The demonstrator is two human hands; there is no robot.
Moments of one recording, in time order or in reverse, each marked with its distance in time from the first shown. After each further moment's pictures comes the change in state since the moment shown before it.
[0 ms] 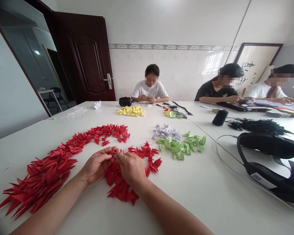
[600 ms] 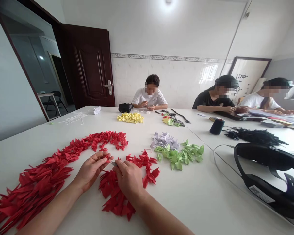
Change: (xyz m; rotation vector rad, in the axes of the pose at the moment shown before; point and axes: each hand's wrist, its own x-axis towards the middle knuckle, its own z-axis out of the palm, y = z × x) left_hand 0.011 -0.002 -0.016 0.197 0.250 0.214; right_hand 0.002 -0.001 0.001 0.051 0.005 0.035
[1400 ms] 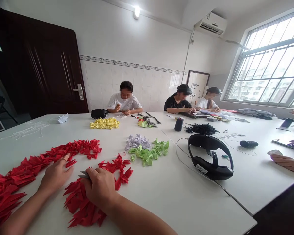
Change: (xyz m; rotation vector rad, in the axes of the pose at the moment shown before) left_hand 0.076 -0.018 -0.043 1.415 0.210 0.466; right_hand 0.001 -0.005 -0.002 -0.064 -0.016 0.026
